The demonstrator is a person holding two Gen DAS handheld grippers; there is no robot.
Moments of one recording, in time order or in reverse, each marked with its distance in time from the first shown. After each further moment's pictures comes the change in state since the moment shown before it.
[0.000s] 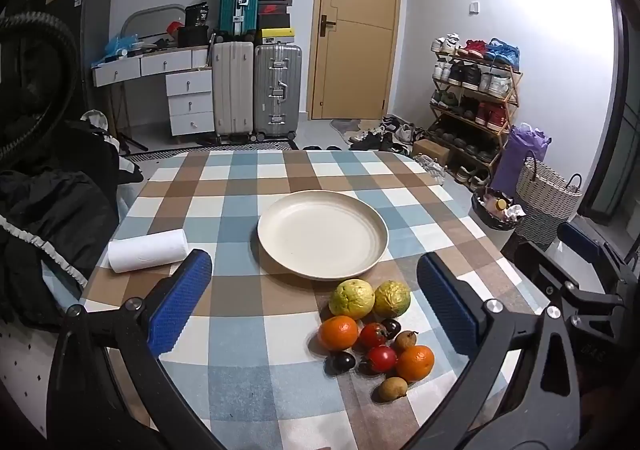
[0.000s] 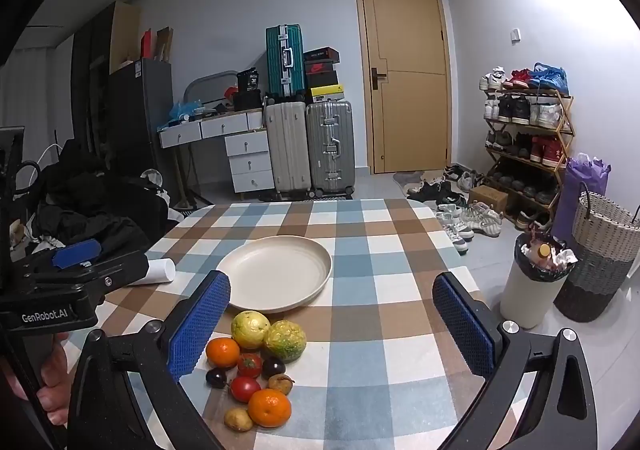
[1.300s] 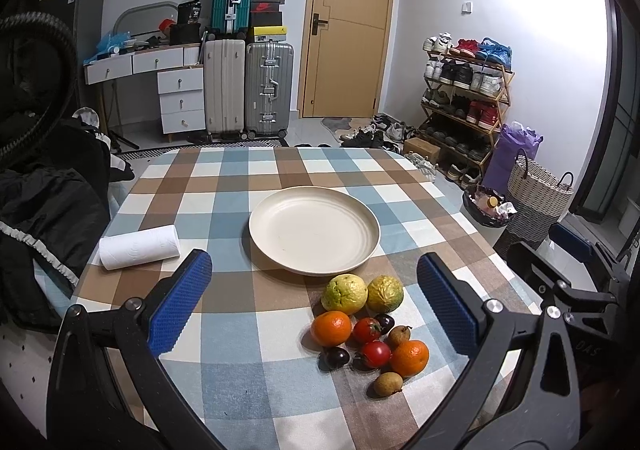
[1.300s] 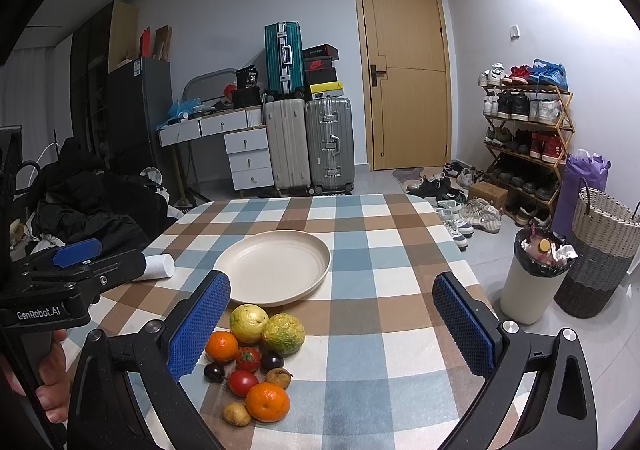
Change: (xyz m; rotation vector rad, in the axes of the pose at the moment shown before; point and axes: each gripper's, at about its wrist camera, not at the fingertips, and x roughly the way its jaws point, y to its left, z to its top) left arm -0.007 -0.001 -0.006 -0.004 -0.014 -0.028; right arm 0.000 -0.004 -0.006 0.007 0.014 0.003
